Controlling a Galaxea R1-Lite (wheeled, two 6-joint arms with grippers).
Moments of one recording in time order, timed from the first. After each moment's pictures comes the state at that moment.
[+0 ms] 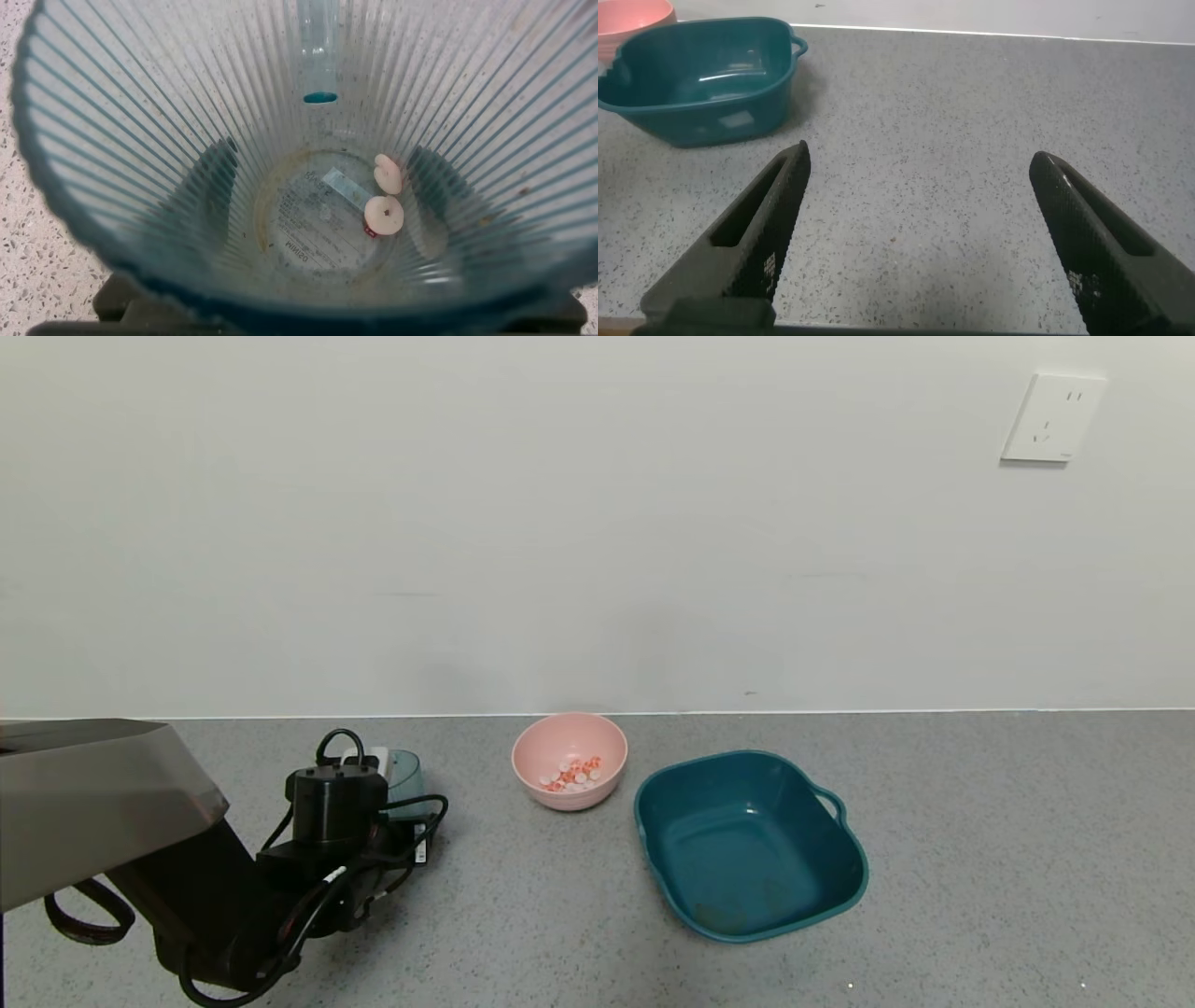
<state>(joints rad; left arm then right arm) -0.16 2.14 -0.57 -1.04 0.34 -0.08 0.00 0.00 0.00 0.00 0.01 0.00</state>
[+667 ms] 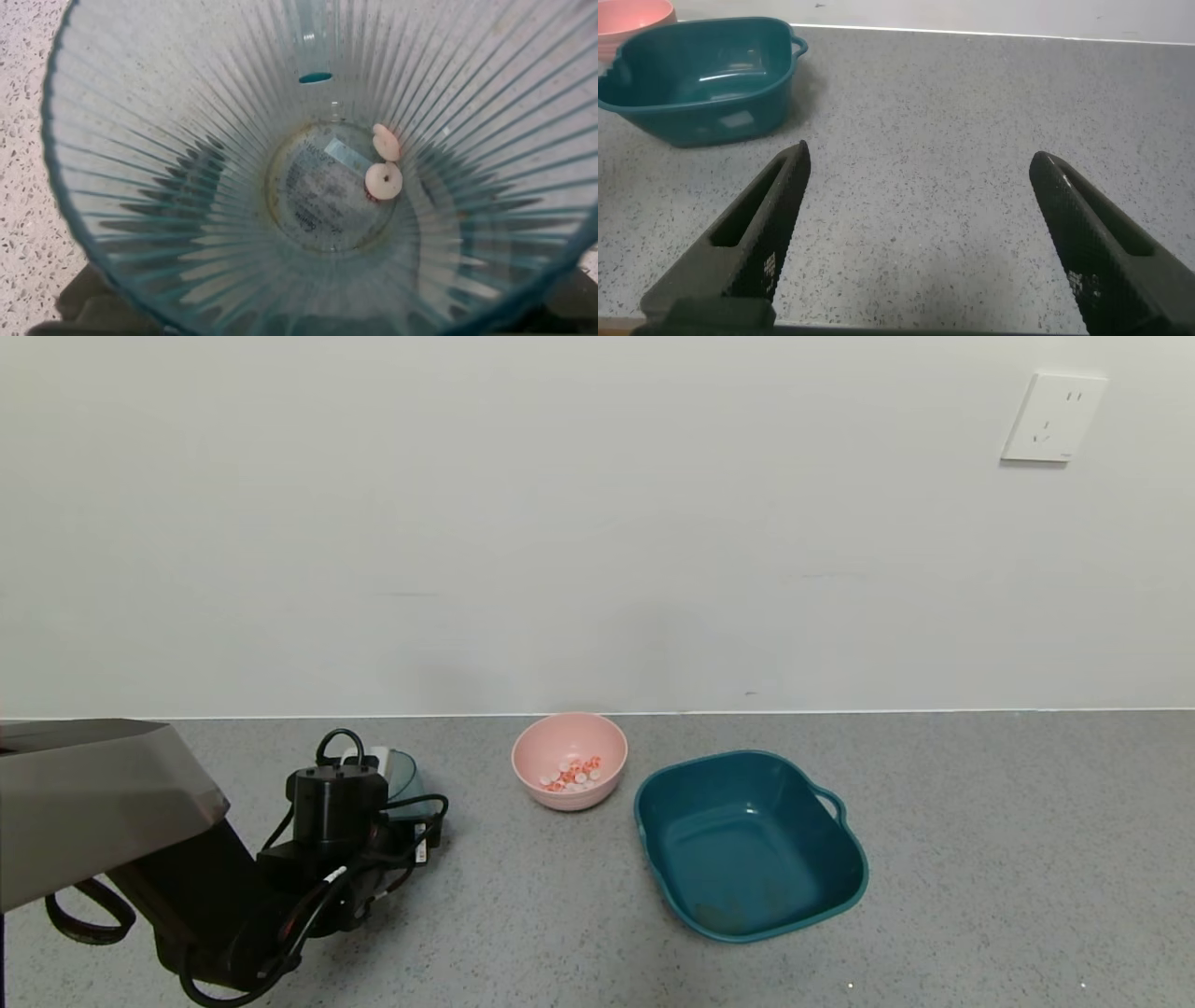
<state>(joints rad) -0.16 2.14 -0.57 -1.04 0.34 -0.08 0.00 0.00 0.00 0.00 0.01 0.00</state>
